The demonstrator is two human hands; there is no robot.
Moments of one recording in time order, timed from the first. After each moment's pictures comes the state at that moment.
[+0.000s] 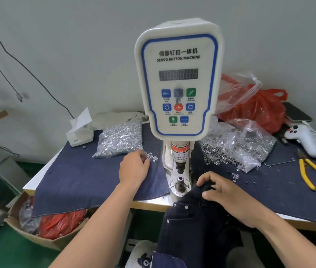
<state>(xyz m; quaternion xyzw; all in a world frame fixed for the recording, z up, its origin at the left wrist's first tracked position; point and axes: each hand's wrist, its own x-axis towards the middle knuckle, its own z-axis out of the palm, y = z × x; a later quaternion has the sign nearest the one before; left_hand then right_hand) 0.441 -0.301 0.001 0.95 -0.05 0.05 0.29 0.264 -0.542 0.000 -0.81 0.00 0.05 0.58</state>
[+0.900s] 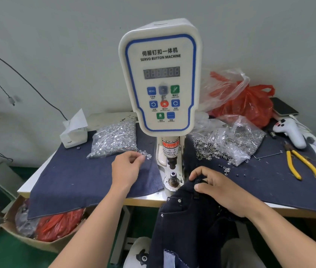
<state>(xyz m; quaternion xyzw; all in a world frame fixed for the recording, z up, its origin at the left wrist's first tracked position) 0.414 -0.293 0.009 0.86 -0.05 0.05 0.50 0.264 -0.542 -0.004 -0.80 0.00 0.04 0.60</state>
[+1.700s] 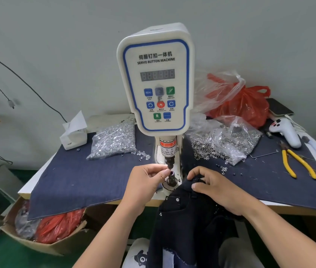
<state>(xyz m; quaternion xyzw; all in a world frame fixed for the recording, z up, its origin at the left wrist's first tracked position) 0.342 -0.318 0.024 0.78 -0.13 -0.10 0.61 0.262 -0.540 0.000 -0.80 0.01 0.04 0.60</state>
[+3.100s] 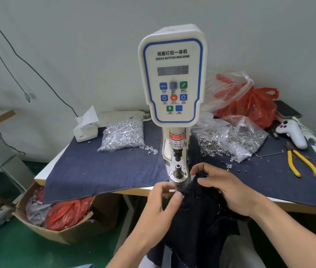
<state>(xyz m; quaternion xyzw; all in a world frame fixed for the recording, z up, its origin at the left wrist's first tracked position) 0.254 -0.289 0.003 0.81 -0.19 -0.14 0.53 0.236 -0.519 0.030 -0.61 -0.04 0.12 0.78</state>
